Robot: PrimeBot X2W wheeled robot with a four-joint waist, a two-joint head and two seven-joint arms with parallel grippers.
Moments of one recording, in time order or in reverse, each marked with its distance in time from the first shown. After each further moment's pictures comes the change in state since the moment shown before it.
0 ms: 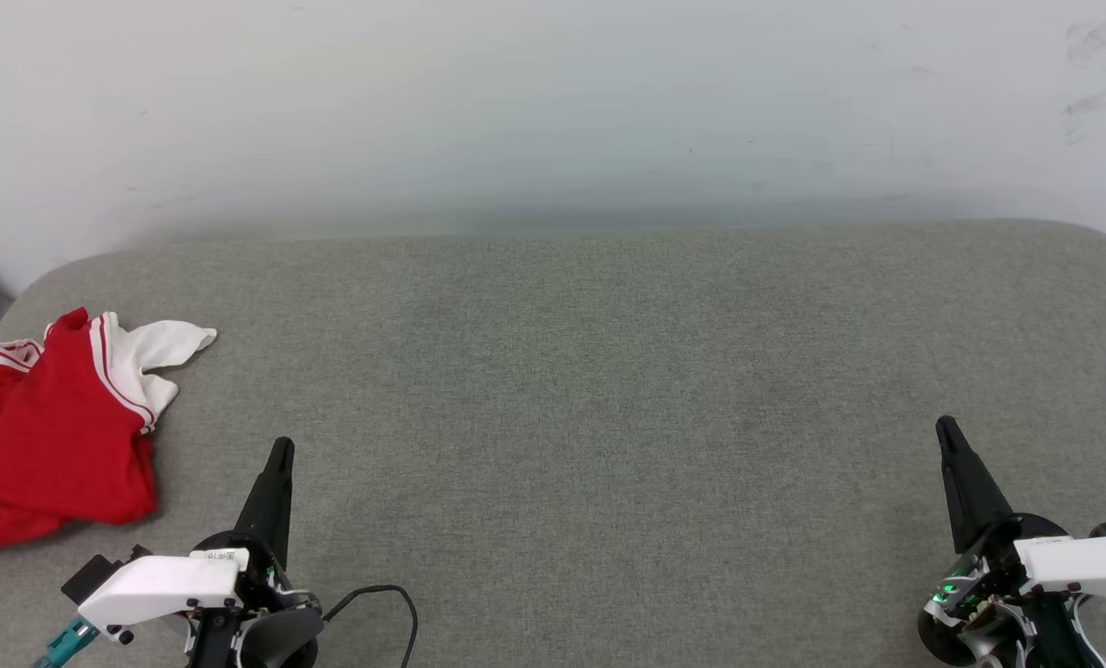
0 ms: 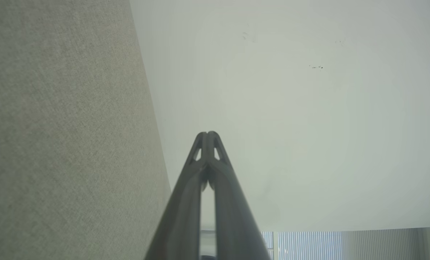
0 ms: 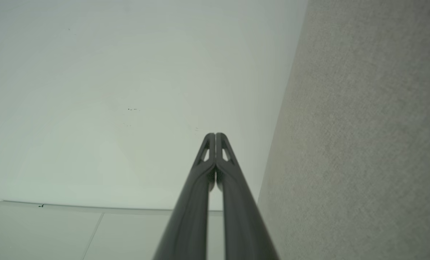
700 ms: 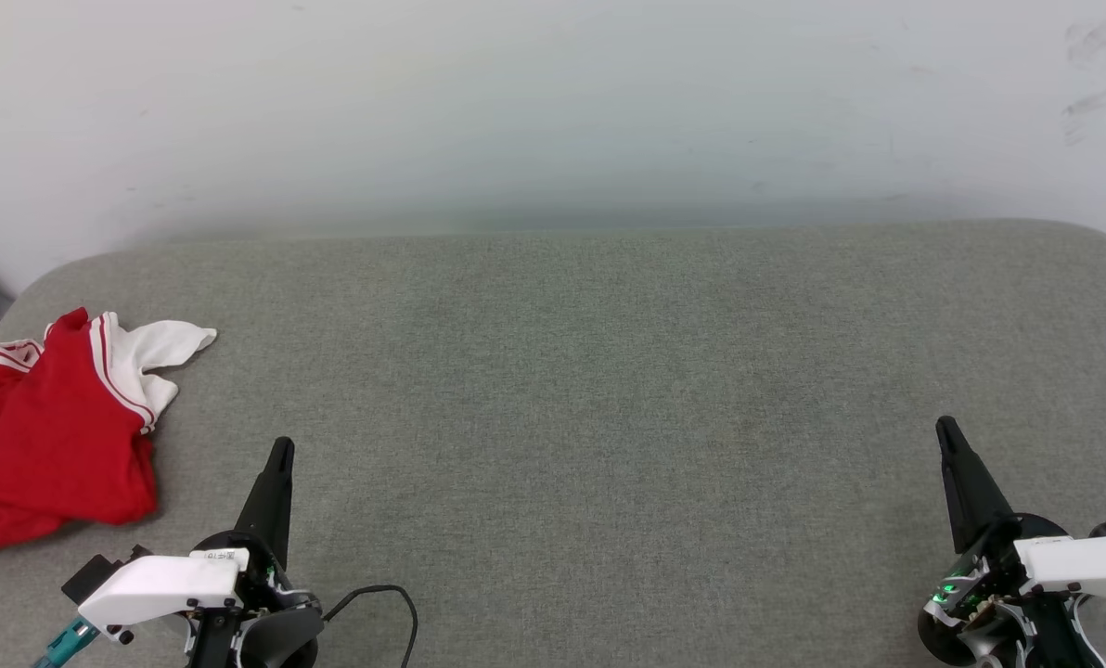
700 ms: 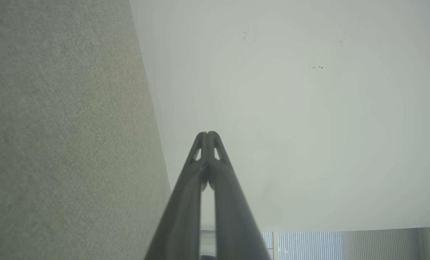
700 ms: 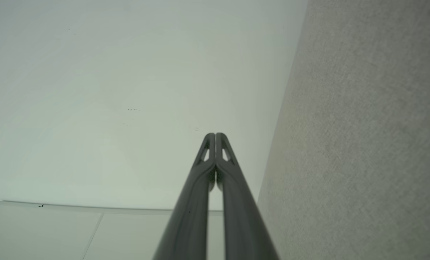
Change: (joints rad) left arm 0.000 0.000 0.000 0.000 0.000 0.000 0.000; right arm 0.000 0.000 0.000 0.000 0.000 0.000 0.000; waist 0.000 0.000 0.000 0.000
